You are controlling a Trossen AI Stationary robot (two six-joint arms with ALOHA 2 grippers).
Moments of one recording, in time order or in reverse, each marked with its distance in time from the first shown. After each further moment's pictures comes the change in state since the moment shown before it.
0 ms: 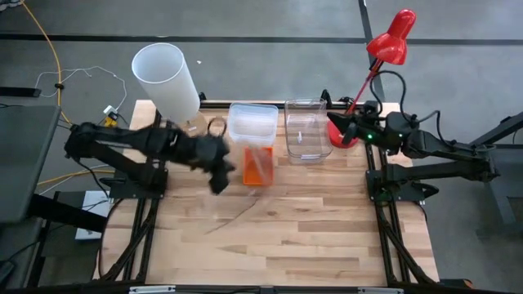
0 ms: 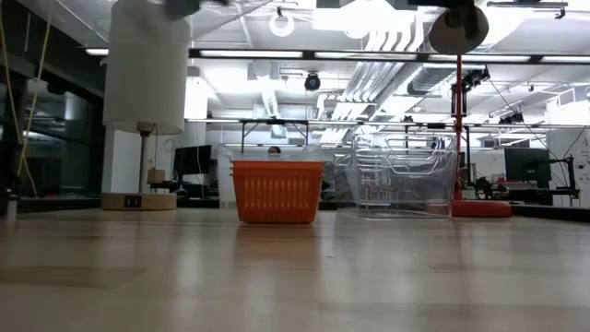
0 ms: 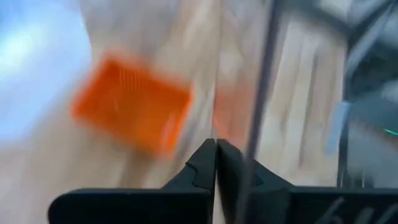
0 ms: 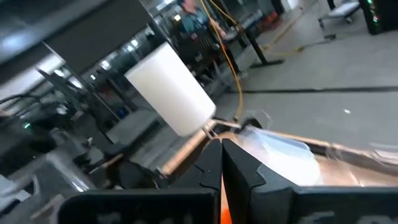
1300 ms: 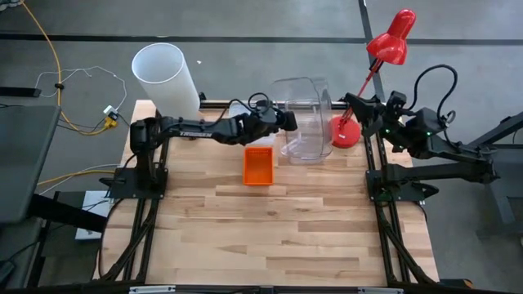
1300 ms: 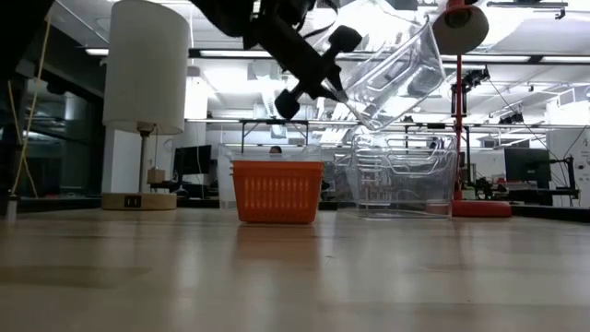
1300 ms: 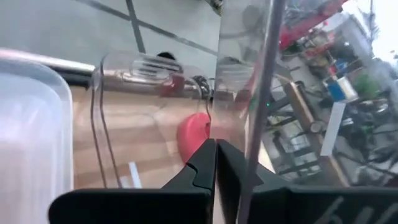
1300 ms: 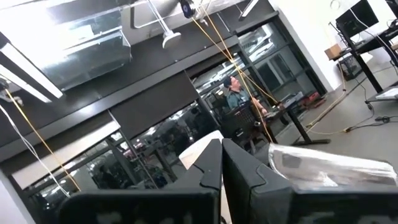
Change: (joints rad) left arm 0.371 0.636 0.136 0.931 -0.281 -0.495; right arm 0.000 -0.062 0.000 0.365 0.006 -0.187
